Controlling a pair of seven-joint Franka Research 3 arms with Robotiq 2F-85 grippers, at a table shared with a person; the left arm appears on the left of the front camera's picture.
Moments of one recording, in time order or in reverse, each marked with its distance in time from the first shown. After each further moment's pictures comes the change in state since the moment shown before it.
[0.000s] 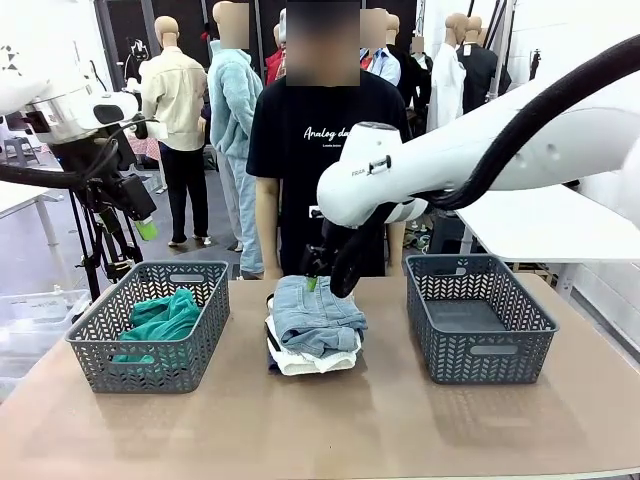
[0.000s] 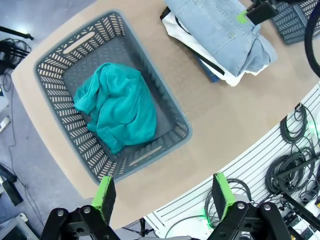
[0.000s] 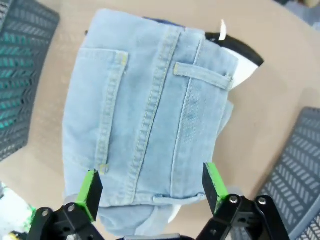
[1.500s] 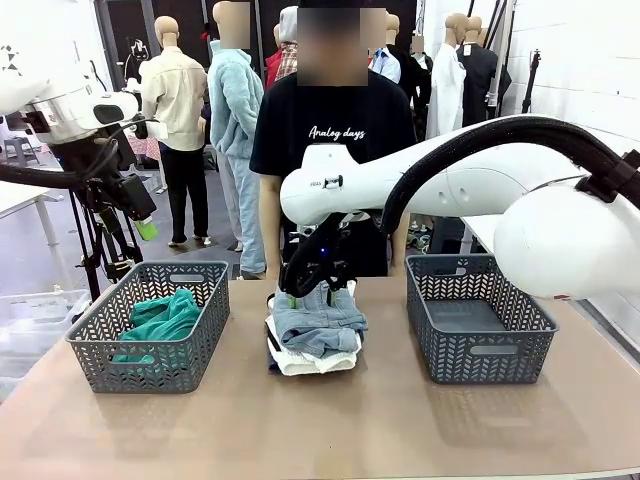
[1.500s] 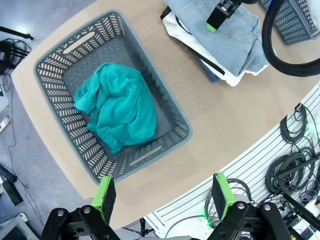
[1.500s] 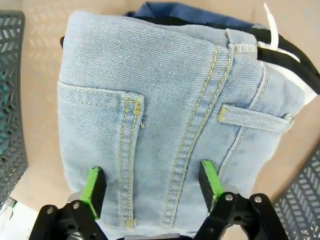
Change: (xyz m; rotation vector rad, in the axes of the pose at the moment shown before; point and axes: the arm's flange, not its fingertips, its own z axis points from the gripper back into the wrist) left arm 0.000 0.000 0.000 0.000 0.000 0.000; right arm 0.052 0.026 -0.063 -0.039 0.229 -0.107
